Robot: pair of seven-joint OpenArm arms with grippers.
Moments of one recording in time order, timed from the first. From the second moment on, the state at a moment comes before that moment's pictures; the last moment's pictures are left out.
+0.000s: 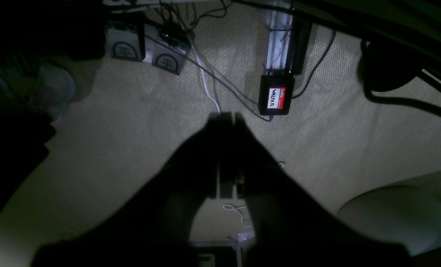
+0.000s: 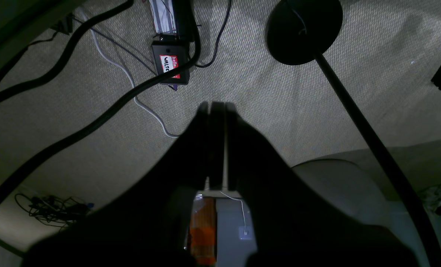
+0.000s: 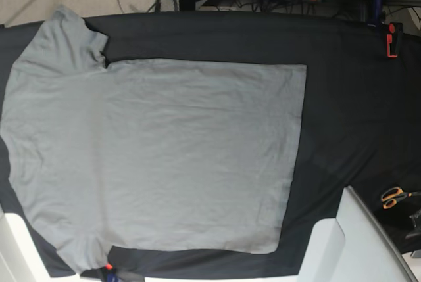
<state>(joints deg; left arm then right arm) 11.2 -2.3 0.9 11.9 -0.2 -1.5 -0.9 -5.9 0.7 1.3 5.9 -2.7 0.3 -5.5</state>
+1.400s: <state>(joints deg) 14.7 -2.3 1.2 8.9 0.0 -1.6 -10.3 -11.5 0.7 1.3 11.6 -2.5 0.5 -4.8</state>
